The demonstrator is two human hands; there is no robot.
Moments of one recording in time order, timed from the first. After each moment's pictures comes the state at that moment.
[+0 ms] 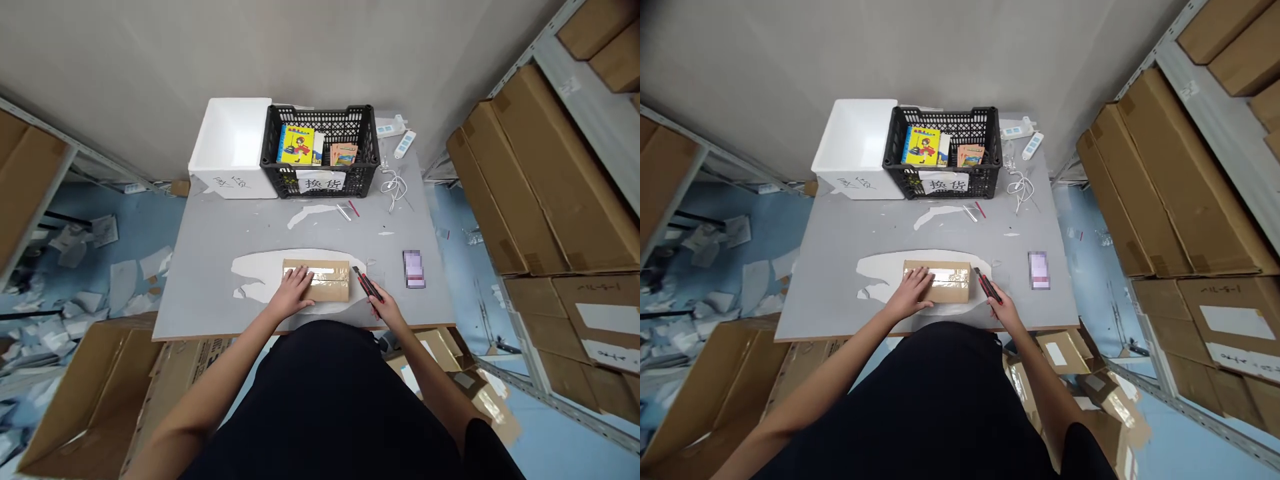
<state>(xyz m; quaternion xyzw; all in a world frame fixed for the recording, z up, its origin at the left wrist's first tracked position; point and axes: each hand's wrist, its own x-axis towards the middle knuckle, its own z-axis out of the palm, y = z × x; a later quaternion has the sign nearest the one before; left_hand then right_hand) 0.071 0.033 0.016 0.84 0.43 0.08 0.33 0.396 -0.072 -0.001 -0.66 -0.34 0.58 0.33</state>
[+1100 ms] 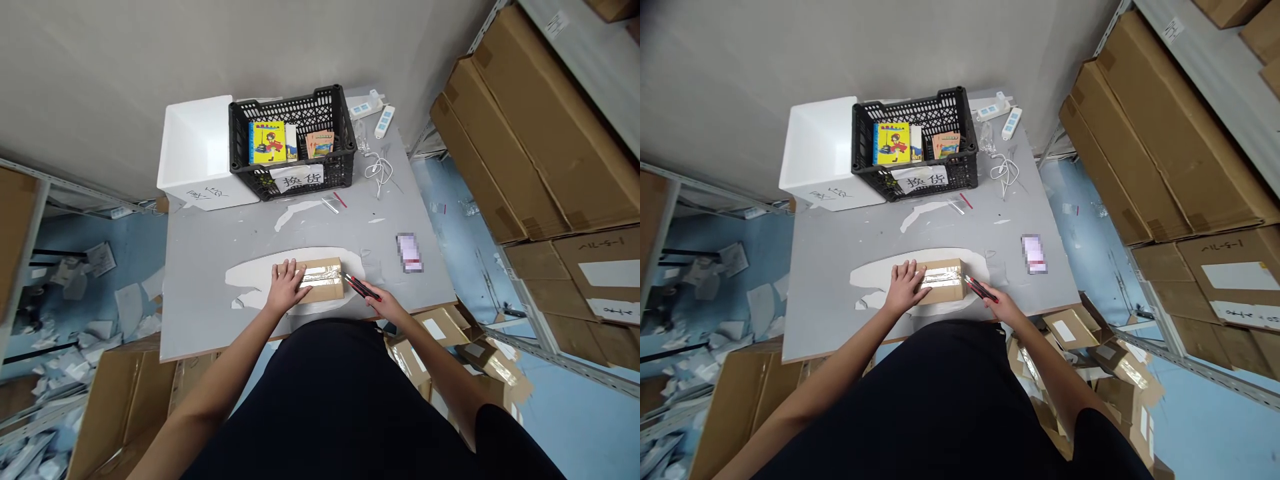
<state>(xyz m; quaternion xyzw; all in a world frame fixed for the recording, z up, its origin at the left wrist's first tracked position) 0.093 0.055 0.001 0.89 0.45 0.00 0.09 0.408 -0.082 0.013 -0.63 -0.33 0.64 0.29</state>
